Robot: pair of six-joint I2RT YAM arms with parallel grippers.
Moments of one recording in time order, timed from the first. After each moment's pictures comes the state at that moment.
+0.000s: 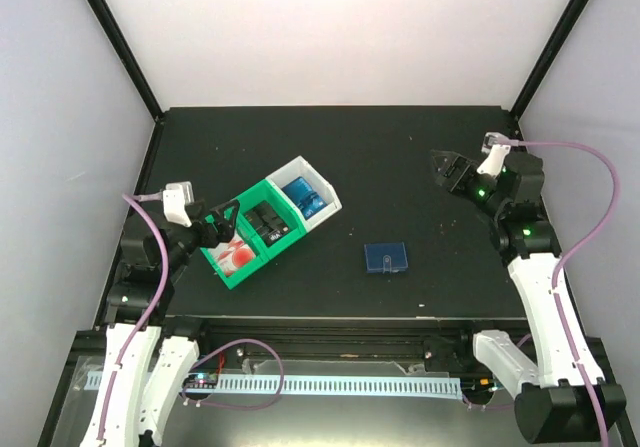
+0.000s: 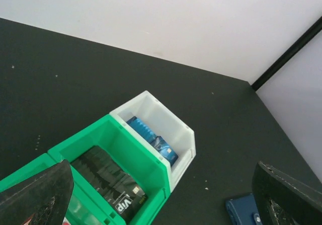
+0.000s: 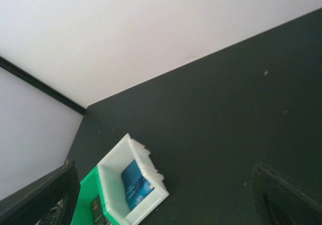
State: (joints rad) left arm -0.06 0.49 0.72 -0.52 0.32 -0.40; right arm 0.06 0.91 0.96 -0.39 -0.33 0.54
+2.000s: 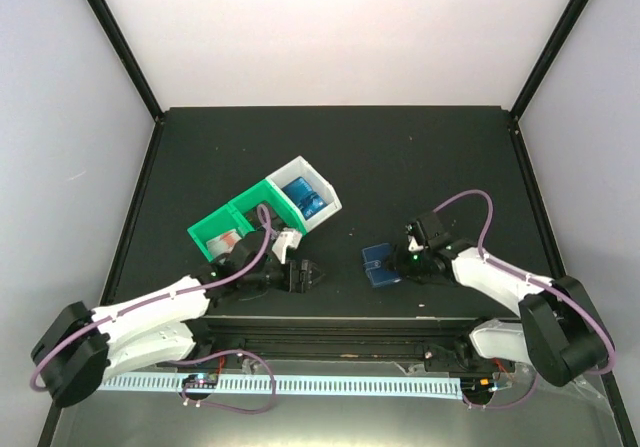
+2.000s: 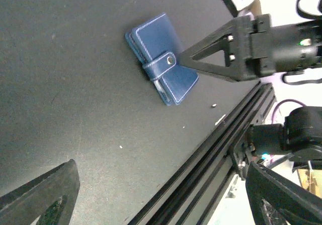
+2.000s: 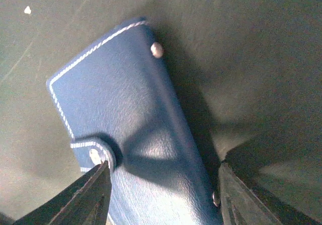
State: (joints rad) left arm -0.80 0.93 0.37 0.01 0.38 -0.78; right arm 0.47 1.26 0.52 -0.40 -0.26 0.74
